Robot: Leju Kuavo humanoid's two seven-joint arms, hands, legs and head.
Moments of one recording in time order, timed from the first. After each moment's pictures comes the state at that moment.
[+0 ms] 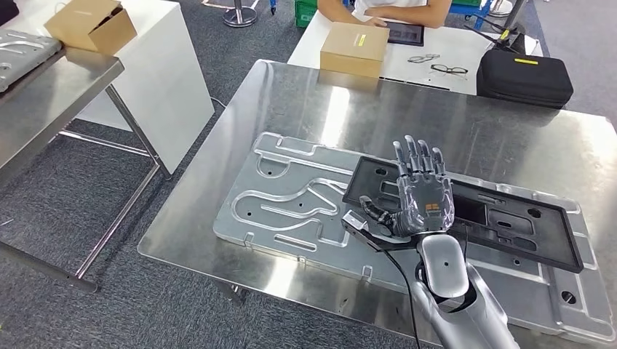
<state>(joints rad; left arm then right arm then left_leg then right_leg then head) -0.02 -0.18 0.62 -0.18 -1.21 0.04 0.18 -0.40 -0.17 0.64 -1.51 1.41 -0.27 0.19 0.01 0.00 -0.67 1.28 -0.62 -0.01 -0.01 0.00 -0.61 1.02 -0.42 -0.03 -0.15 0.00</state>
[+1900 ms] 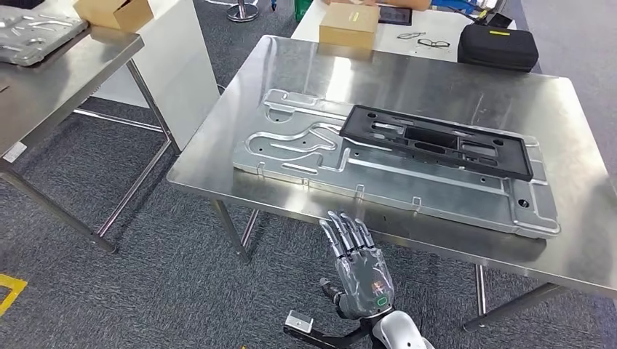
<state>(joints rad) -0.04 -0.18 0.62 -0.18 -1.21 0.17 0.04 -0.14 -0.12 0.86 -1.58 1.18 -0.45 -0.03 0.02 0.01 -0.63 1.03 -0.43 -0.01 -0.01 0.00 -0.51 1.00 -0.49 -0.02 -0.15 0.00</state>
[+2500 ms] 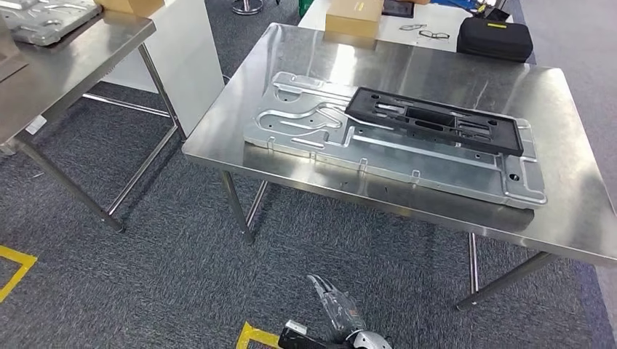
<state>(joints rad) -0.06 -0.17 0.63 -0.18 -1.19 0.21 0.06 -0.15 0.00 0.85 -1.07 0.57 -0.24 -0.10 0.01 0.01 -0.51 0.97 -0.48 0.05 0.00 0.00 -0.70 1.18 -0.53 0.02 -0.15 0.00</state>
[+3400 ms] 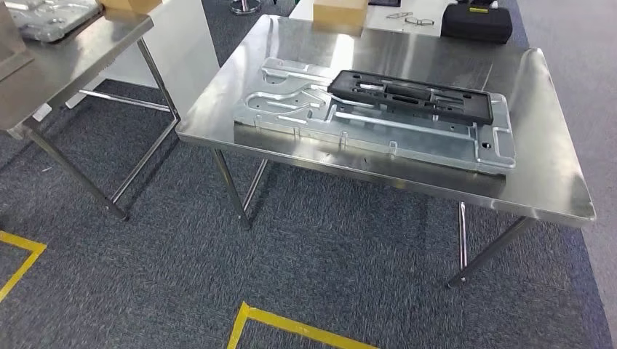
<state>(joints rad) -0.05 -0.17 0.73 -0.18 -1.12 0.18 0.04 -0.04 0.02 0.23 -0.20 -0.09 -0.08 0.24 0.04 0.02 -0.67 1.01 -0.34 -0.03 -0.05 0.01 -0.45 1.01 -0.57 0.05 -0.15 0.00</state>
